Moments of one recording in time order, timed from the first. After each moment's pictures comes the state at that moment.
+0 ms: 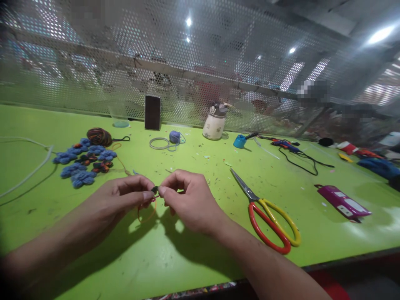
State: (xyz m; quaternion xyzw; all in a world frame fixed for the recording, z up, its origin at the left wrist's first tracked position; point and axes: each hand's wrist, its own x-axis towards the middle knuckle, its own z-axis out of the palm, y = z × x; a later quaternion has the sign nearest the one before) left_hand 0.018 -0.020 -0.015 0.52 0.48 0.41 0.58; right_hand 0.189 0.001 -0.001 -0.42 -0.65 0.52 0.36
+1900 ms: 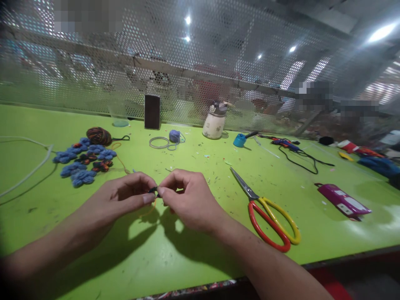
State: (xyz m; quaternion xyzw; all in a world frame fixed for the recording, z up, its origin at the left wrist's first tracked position) left_hand 0.023 -0.023 -0.010 0.57 0.51 0.41 0.50; right_hand 0.190 0.002 -0.001 -0.42 -0.65 0.52 0.35
